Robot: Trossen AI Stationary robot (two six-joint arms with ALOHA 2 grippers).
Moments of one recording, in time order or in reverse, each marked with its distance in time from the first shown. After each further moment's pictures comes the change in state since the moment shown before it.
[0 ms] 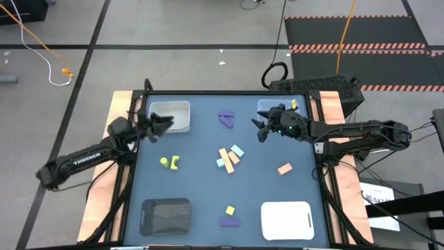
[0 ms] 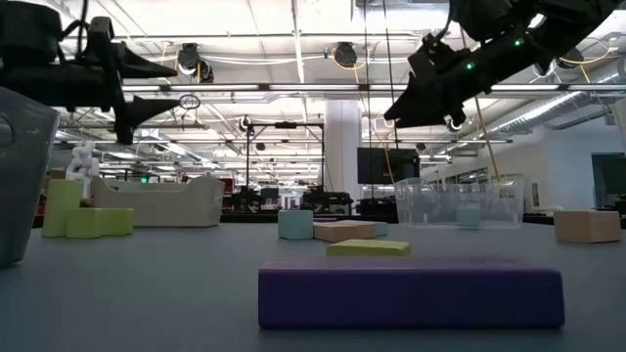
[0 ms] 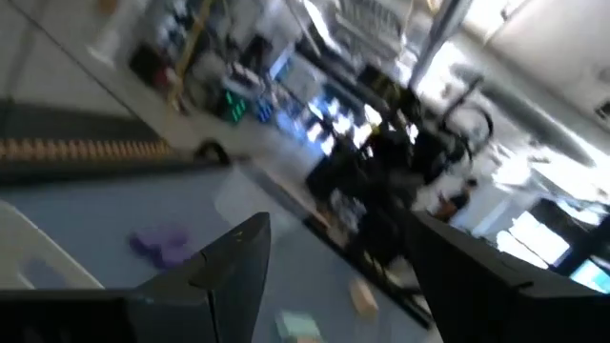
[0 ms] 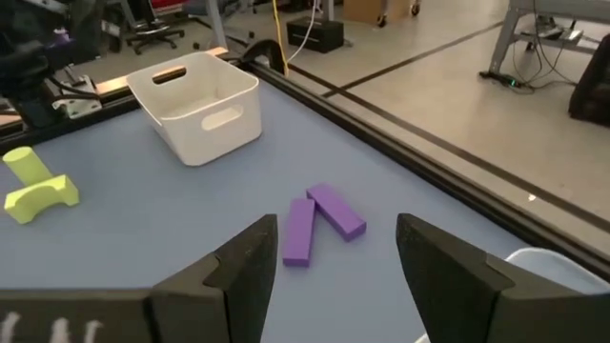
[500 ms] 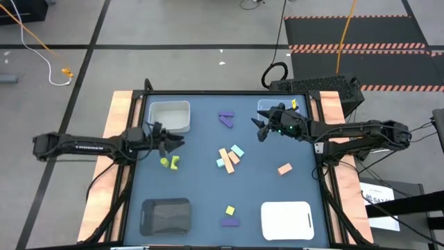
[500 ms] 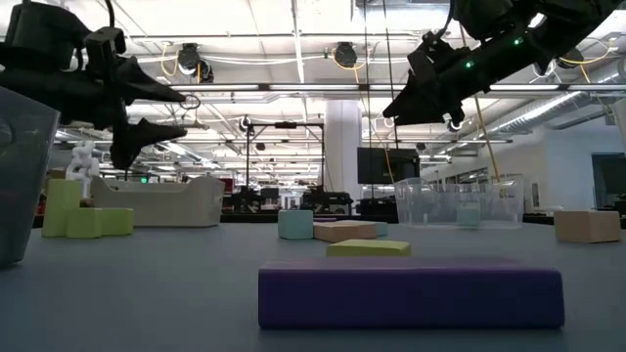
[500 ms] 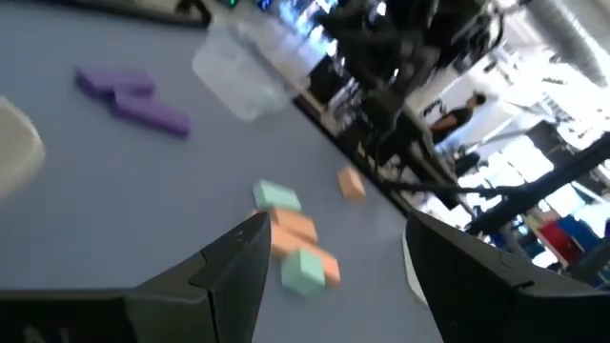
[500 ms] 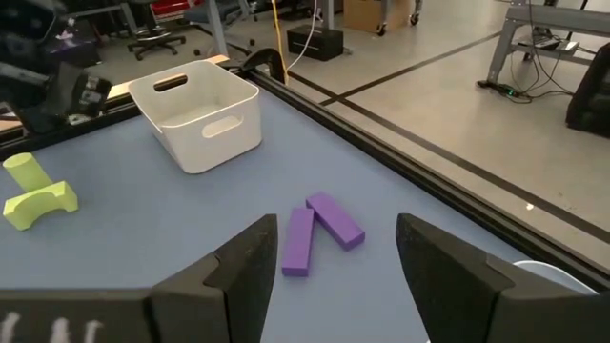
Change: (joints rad) left arm -0.422 0.288 0.000 0.051 -0.249 -0.066; right arm -0.002 0.000 0.000 0.019 0.004 -0.014
